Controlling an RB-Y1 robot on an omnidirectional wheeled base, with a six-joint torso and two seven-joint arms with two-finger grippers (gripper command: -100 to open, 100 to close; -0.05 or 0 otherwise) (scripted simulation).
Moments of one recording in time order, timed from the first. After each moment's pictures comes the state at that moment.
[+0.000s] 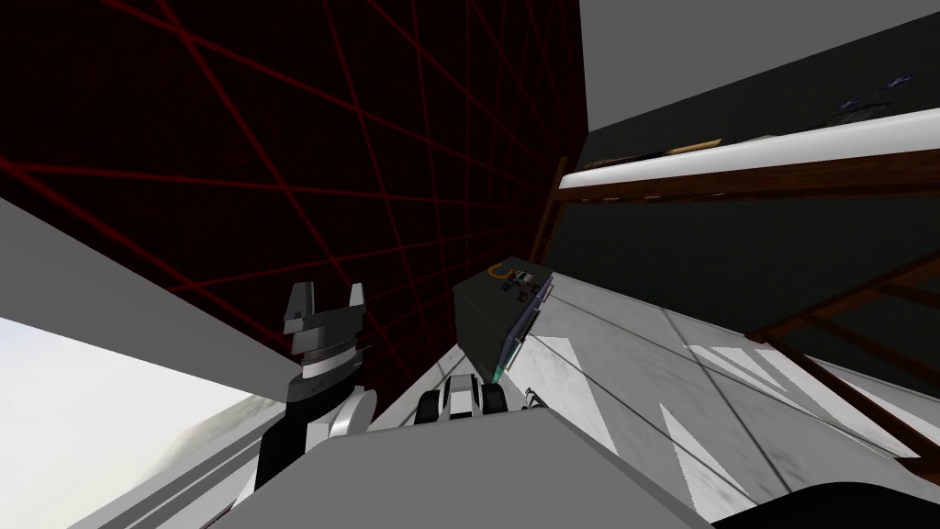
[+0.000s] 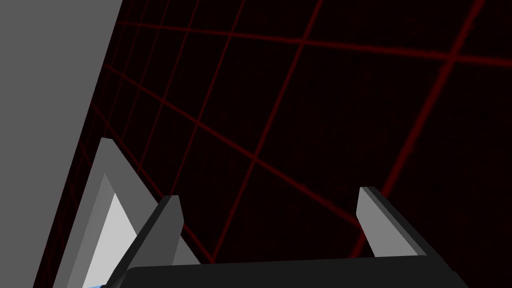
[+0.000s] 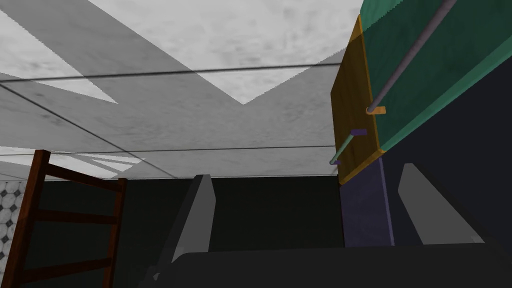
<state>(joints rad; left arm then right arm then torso) 0.55 0.00 -0.05 -2.33 0.12 -0.65 -0.04 0.43 -0.18 0.27 -1.32 0.83 0.75 -0.10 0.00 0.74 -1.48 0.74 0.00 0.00</state>
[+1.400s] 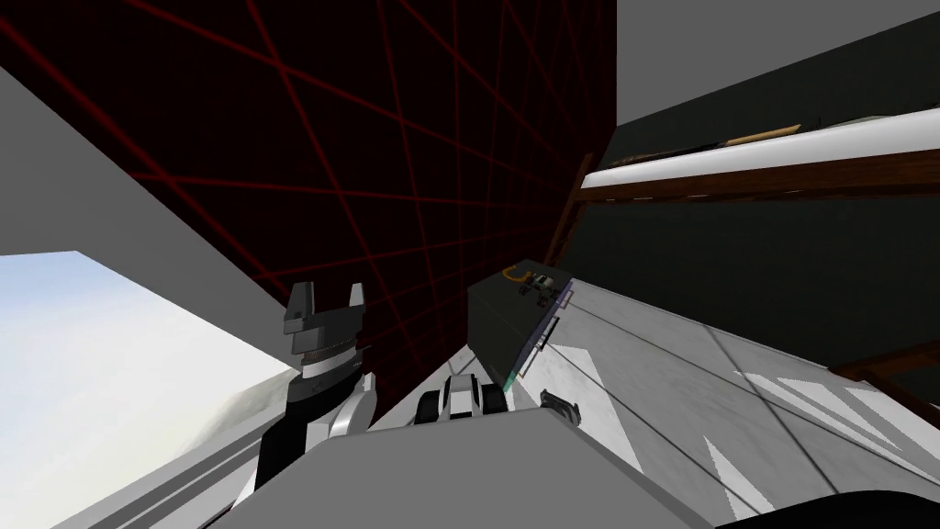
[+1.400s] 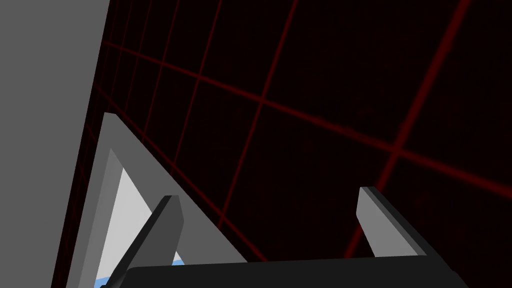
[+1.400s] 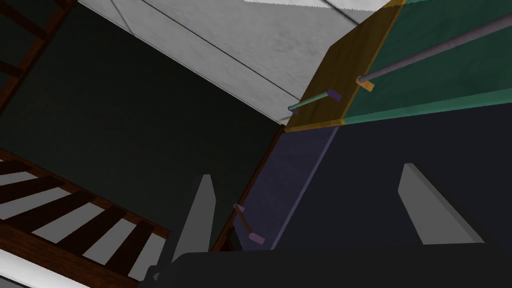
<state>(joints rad) 0.55 0.00 -0.05 -2.33 0.12 -0.65 -0.04 0.34 -0.23 0.31 -1.17 1.10 0.96 0.12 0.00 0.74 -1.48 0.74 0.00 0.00</state>
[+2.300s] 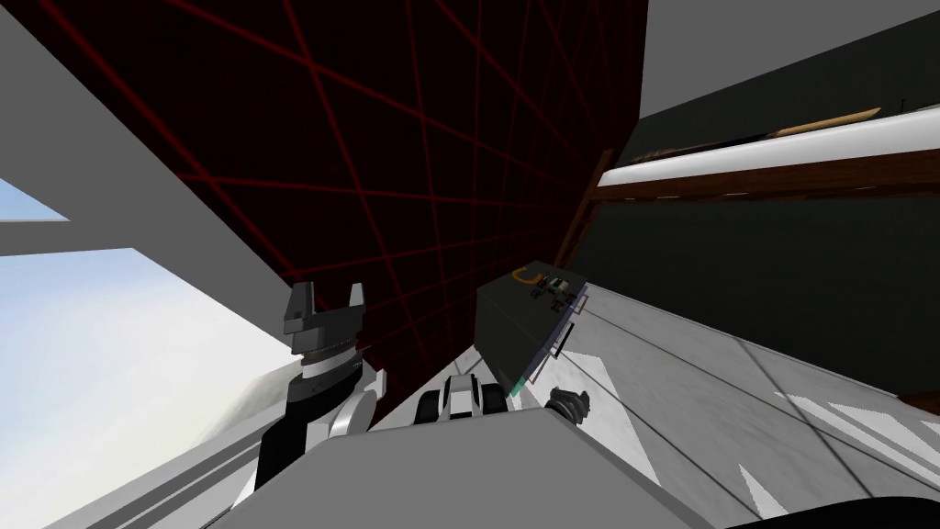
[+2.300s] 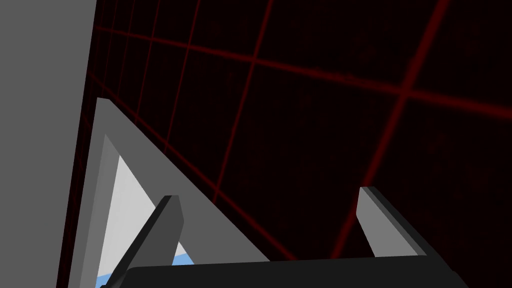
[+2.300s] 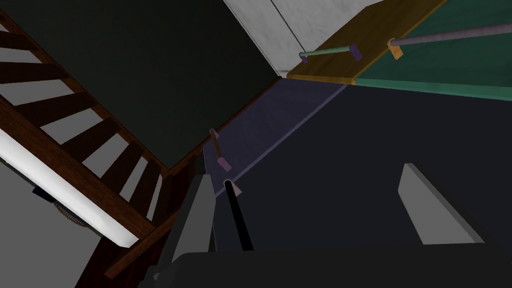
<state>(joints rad) 0.55 0.00 -0.05 -2.33 0.12 -0.65 -0.04 0.30 -0.27 0.34 -1.08 1.27 1.09 0.27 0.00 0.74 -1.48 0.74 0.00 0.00</state>
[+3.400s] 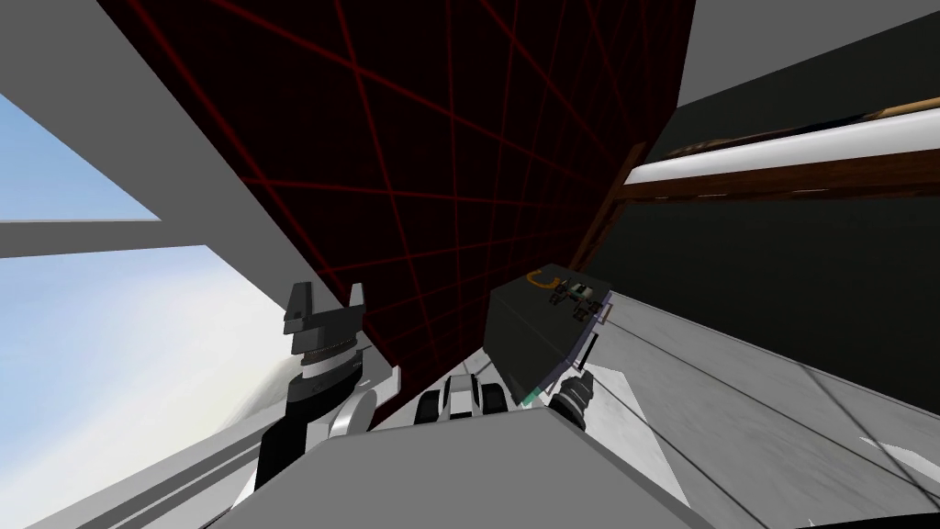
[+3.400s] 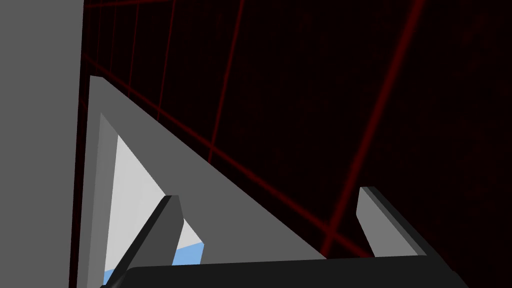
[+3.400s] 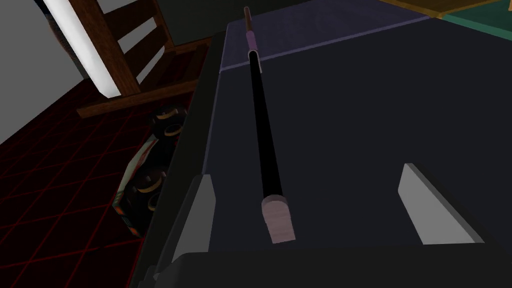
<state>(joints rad) 0.55 0.00 -0.05 -2.33 0.12 -0.65 -0.04 0.21 -0.32 0.38 -0.91 1.50 1.26 0.46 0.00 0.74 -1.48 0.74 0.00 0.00</state>
